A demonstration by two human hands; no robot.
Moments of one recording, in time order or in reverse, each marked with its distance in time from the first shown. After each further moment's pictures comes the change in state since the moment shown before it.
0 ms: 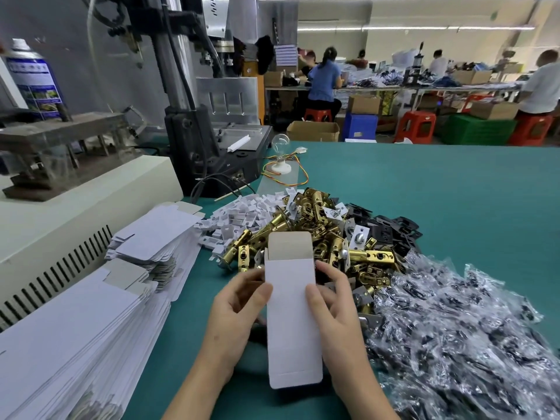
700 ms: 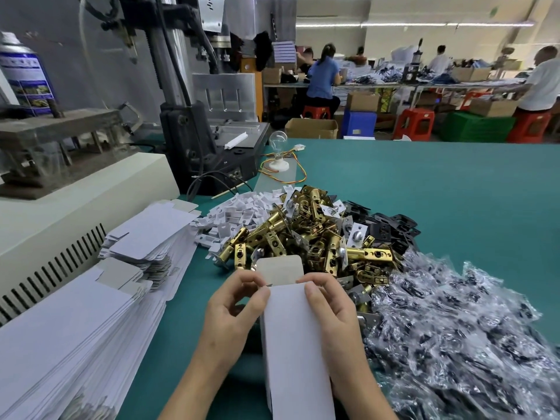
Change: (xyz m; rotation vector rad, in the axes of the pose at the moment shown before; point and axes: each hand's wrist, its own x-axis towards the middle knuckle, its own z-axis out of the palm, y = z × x) left_hand 0.001 -0.006 -0.005 0.146 -0.057 0.186; right_hand 0.000 -0.001 -0.003 -0.038 -0.024 0.008
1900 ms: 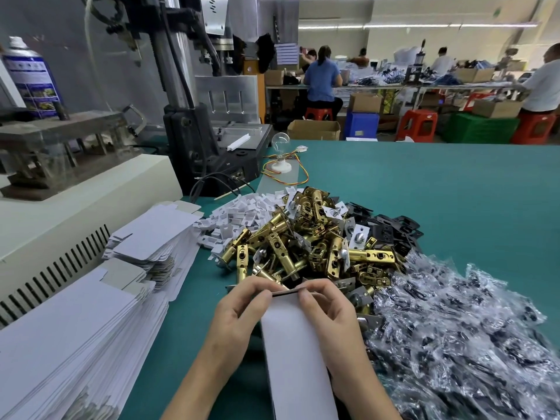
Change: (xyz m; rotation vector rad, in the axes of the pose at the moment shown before) left_hand -0.001 -0.001 -0.001 0.028 -0.137 -0.051; right_hand 0.003 0.004 -0.003 -0.057 -0.027 0.042
